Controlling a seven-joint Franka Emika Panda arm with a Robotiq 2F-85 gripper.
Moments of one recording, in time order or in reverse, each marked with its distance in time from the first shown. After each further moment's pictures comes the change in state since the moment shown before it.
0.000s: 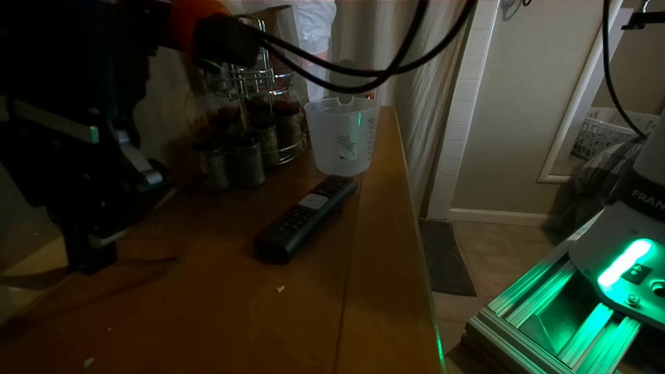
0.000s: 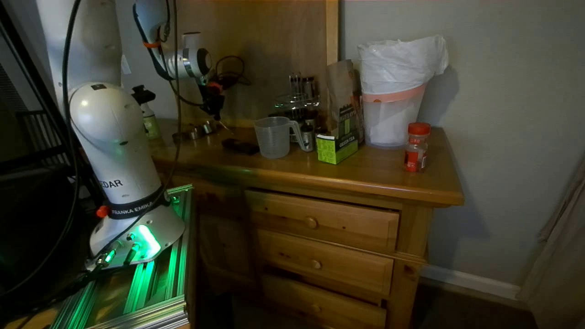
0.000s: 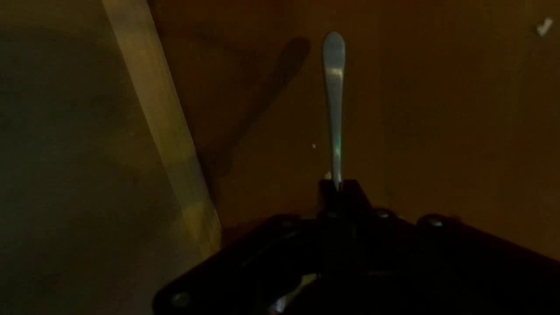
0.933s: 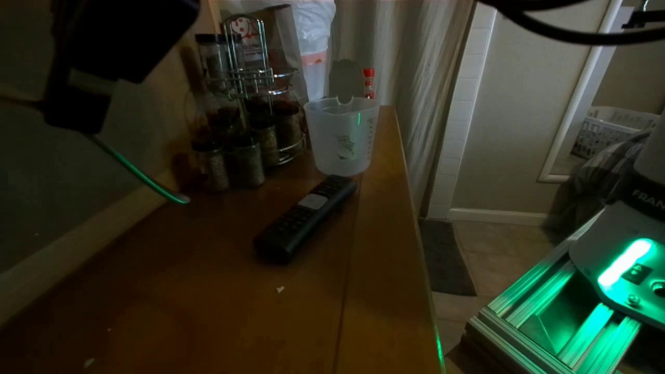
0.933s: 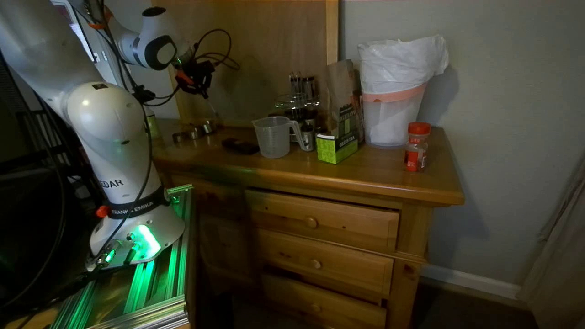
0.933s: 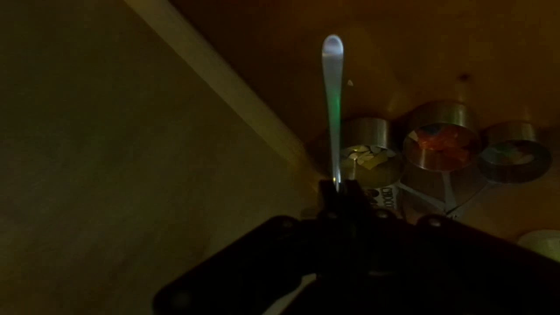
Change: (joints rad) arm 0.038 -0.501 0.098 -0.326 0.819 0.280 -0.061
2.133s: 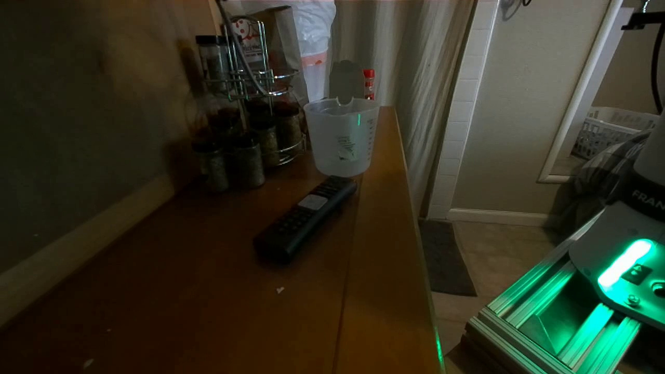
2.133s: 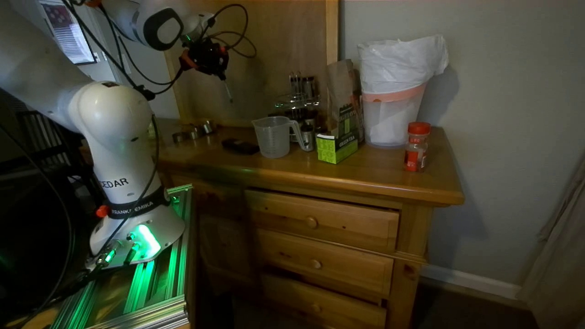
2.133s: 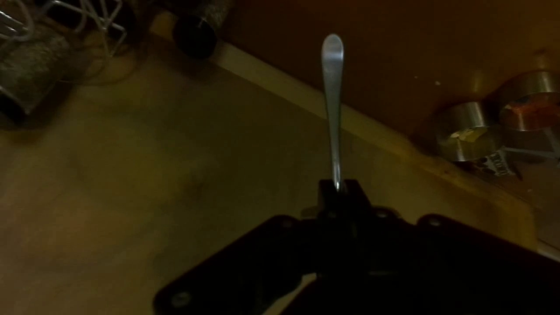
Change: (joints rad) arm 0.157 -0.313 -0.417 -0.159 -0.036 -0.113 0.186
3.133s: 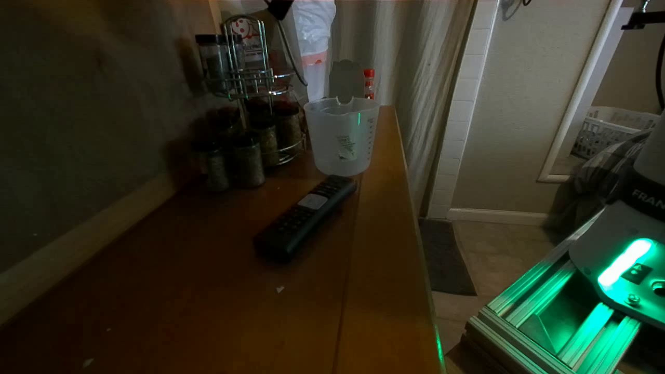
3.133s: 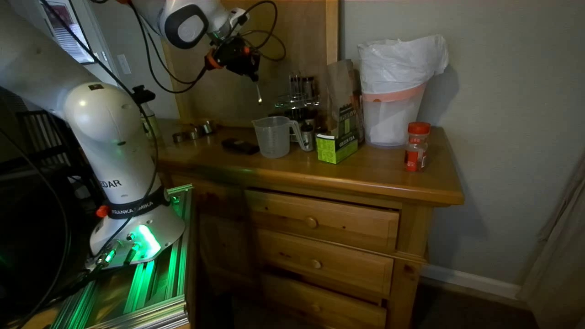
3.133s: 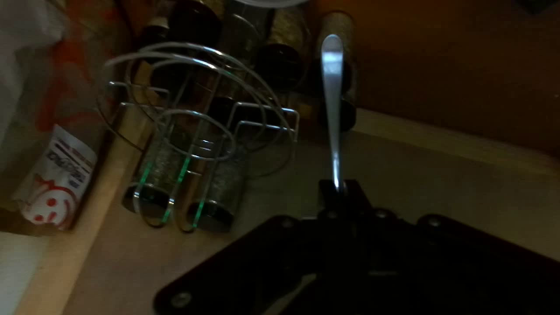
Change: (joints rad) arm -0.227 0.027 -0.085 -0.003 -0.030 -0.004 0.017
